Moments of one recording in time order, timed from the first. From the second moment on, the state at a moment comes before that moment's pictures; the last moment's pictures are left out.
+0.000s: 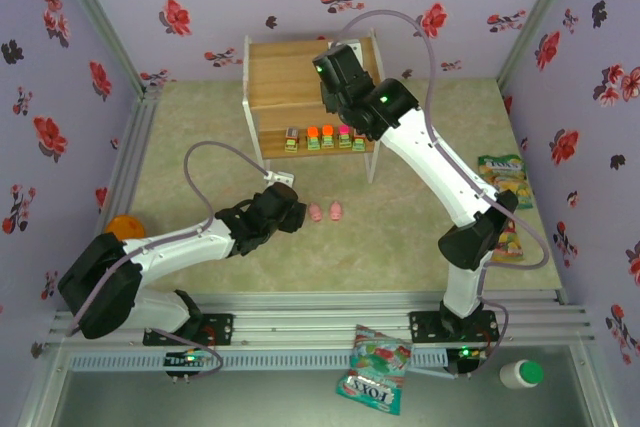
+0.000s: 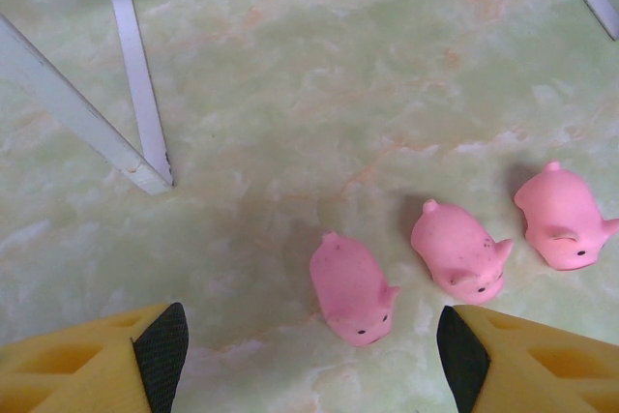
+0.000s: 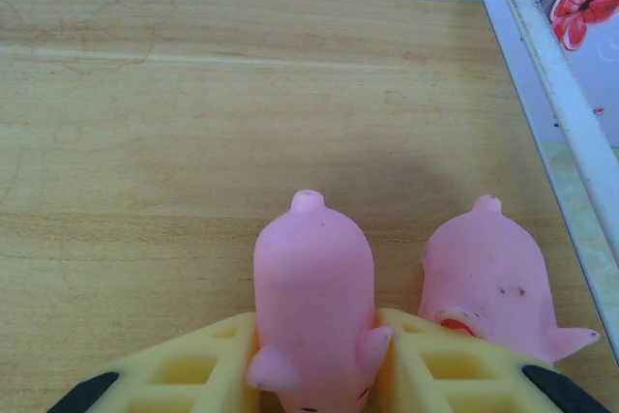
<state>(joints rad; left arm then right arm) -0.90 1.34 0.72 -0.20 -0.41 -0.44 0.76 1.85 2.17 -1.01 0.55 0.35</state>
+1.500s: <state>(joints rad) -0.90 1.34 0.72 -0.20 -0.41 -0.44 0.87 1.72 2.04 -0.95 0.60 0.28</state>
